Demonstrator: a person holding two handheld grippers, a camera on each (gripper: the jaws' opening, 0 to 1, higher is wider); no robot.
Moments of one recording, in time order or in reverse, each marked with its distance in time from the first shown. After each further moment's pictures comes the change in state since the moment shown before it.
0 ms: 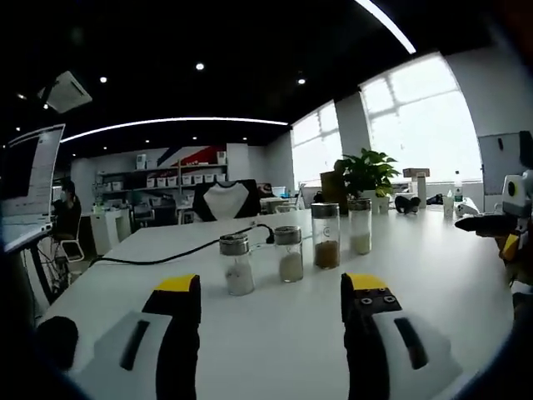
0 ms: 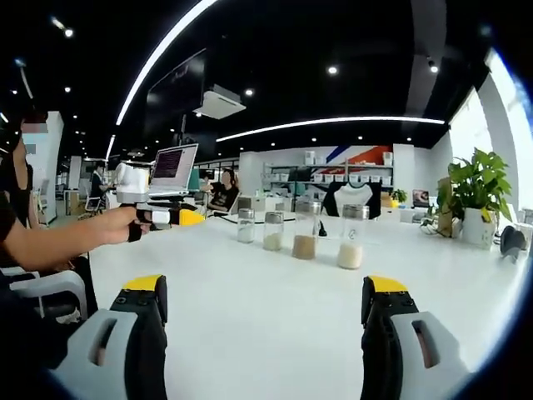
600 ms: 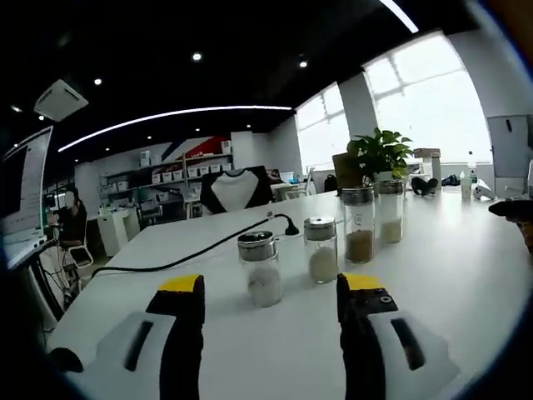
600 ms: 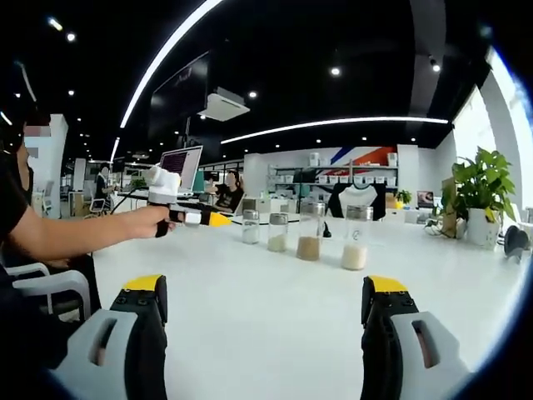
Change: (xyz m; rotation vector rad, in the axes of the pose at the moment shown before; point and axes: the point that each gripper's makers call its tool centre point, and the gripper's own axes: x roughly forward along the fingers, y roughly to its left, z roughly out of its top) left arm 0.049 0.025 -0.009 0.056 0.073 0.022; right arm 0.001 0.003 -0.002 -0.021 0.008 0.009
